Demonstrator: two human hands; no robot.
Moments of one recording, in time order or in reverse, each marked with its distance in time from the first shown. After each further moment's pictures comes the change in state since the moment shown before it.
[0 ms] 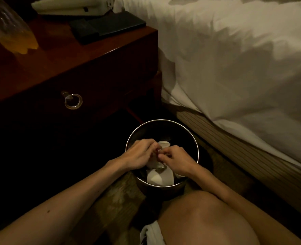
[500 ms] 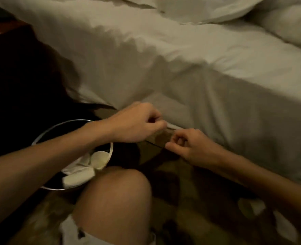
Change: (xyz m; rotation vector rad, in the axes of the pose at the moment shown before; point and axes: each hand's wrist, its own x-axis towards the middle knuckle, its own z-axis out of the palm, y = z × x) left_hand 0.011 0.200 -0.006 0.101 -0.102 0.566; right_hand -0.181 -0.005 -0.143 -0.288 0.303 0.139
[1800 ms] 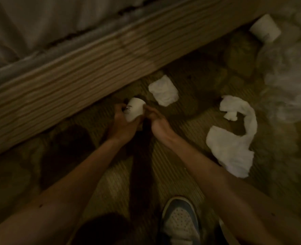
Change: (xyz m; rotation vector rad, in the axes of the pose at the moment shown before) left_hand 0.137 0.195 0.602 -0.295 -0.371 -0.246; right_hand -0.312 0.427 0.127 1.297 1.032 0.877
